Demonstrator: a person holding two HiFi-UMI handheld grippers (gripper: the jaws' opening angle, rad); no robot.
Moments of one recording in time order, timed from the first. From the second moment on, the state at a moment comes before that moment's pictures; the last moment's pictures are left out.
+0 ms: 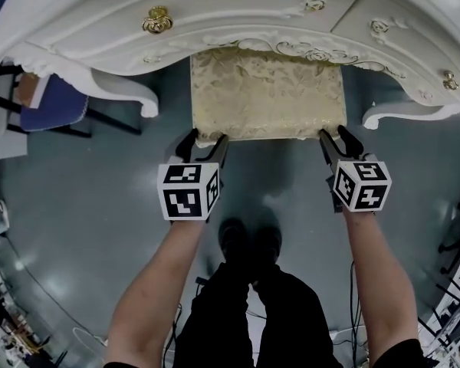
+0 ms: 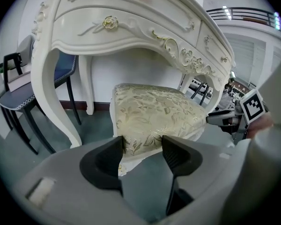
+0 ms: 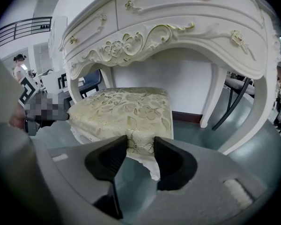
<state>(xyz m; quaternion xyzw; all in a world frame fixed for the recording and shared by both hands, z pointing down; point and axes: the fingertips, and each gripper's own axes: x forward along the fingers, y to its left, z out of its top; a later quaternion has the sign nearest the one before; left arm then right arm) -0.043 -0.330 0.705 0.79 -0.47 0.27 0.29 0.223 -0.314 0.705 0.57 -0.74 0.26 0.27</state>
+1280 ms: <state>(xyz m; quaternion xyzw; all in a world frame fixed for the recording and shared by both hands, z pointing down) -0.039 -0.423 0.700 0.79 -0.51 0.22 0.25 0.226 -0.406 0.699 0.58 -0.75 0.20 0.24</state>
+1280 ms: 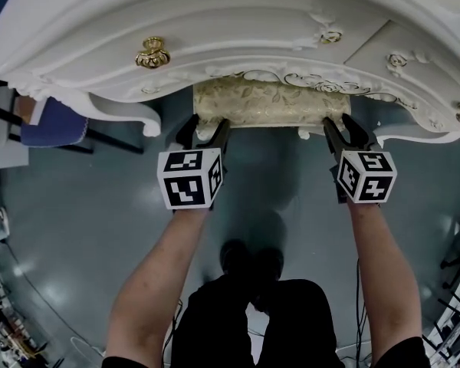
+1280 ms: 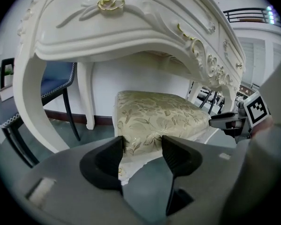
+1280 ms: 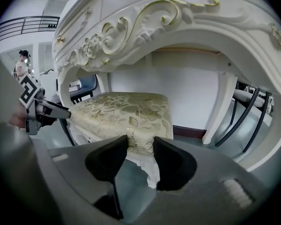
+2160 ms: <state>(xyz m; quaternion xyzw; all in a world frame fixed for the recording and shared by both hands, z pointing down) -0.053 -0.478 0.694 0.80 -0.52 0.20 0.22 0.215 -0.447 0.698 0.58 -0.76 0.17 0.22</state>
